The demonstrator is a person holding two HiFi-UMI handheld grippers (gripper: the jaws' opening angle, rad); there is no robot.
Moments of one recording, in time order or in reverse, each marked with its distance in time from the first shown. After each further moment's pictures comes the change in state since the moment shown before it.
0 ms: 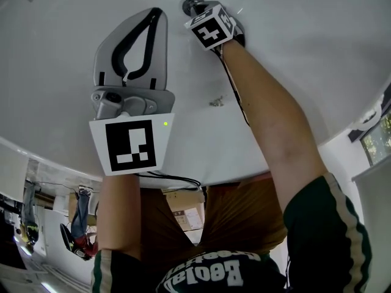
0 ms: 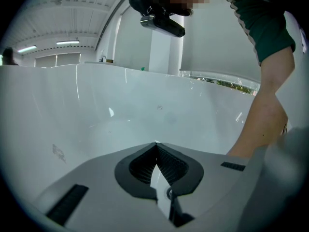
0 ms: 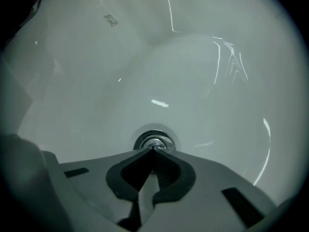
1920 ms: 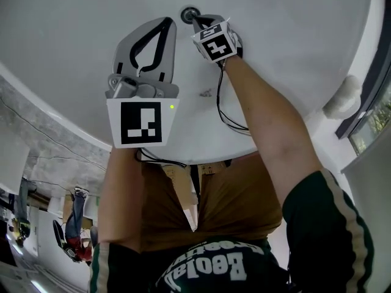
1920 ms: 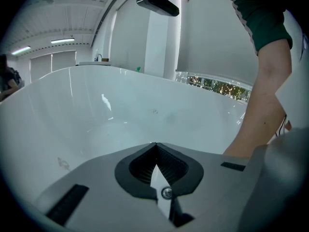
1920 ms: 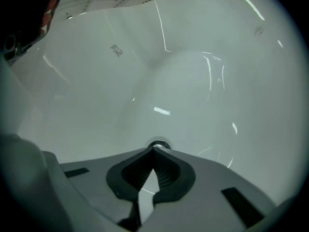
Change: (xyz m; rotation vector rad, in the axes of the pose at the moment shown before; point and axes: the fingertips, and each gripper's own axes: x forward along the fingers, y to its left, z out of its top) left arm -0.018 -0.014 0.043 -0.020 0.065 -0.013; right arm -0.078 0.004 0.017 0.034 -0.105 0.036
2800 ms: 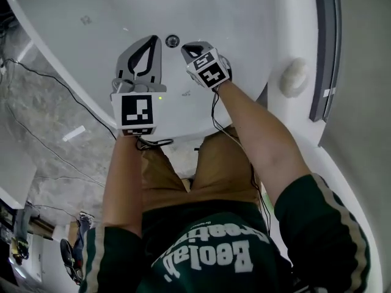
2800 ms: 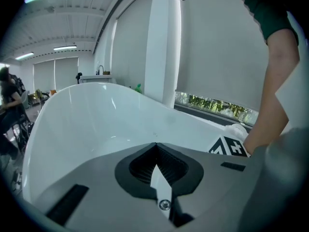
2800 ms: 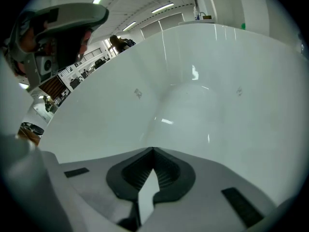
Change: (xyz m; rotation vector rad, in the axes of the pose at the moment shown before) left arm -0.066 -0.018 0.118 0.007 -0.052 0.032; right arm -0.189 0.039 0.061 -0.029 -0.140 0.049
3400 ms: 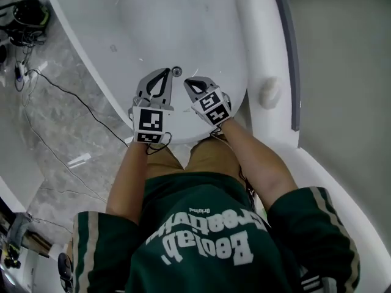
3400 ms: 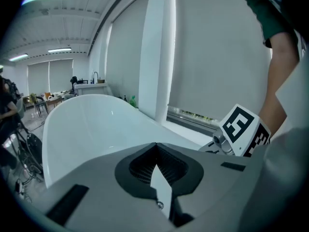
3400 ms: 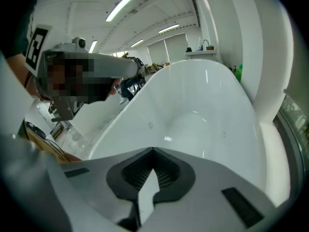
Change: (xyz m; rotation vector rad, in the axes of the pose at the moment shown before) left arm -0.075 -0.022 0.091 0.044 -0.033 -0.059; right arm -0.163 0.067 0.094 -0.065 -0.191 -0.028
